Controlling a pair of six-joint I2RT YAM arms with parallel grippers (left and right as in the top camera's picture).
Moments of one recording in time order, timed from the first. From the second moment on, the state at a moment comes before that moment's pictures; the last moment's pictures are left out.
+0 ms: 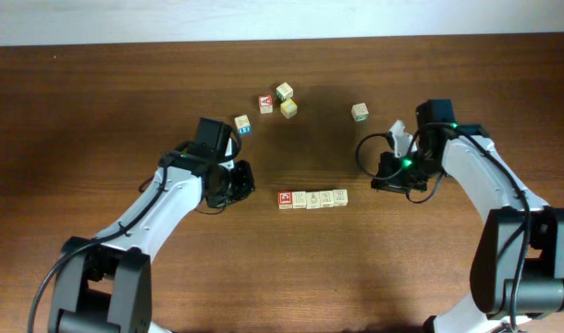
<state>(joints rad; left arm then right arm) -0.30 1.69 1.06 -0.62 0.31 -0.60 0.00 1.79 1.19 -0.88 -0.48 0.06</state>
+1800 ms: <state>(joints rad) -0.39 1.81 1.06 -0.50 0.34 -0.60 0.16 1.92 1.18 -0.82 -0.48 0.16</state>
